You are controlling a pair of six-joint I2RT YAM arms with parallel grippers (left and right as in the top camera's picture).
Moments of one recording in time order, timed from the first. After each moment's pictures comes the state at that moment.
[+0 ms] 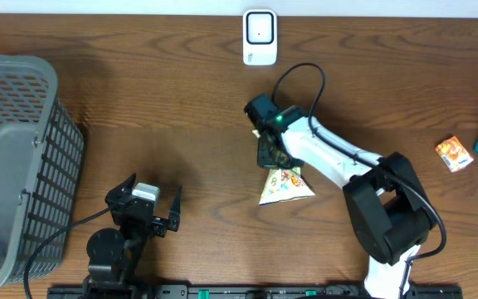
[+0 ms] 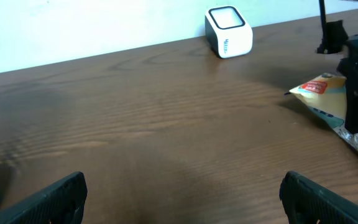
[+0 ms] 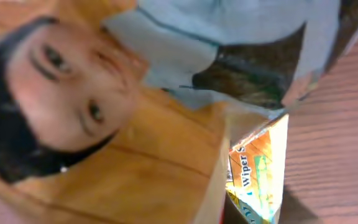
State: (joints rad) left arm -0.08 0.01 0.11 -0.36 0.18 0.12; right arm 0.59 1.99 1.36 -0.88 0.06 0.67
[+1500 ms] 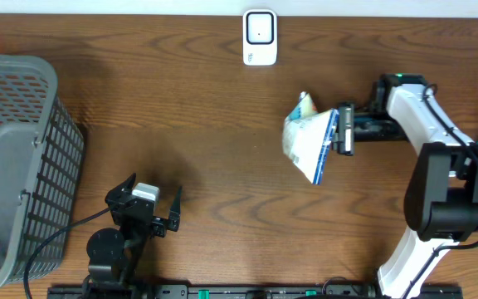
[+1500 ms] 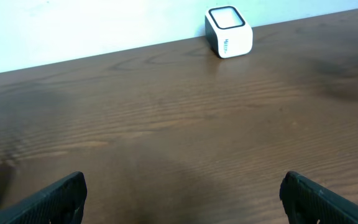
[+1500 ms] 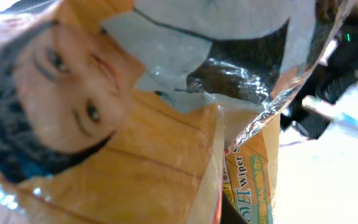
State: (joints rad) left arm -0.08 0.01 0.11 -0.36 0.18 0.12; right arm -0.03 2.00 1.43 -1.70 -1.51 0.38
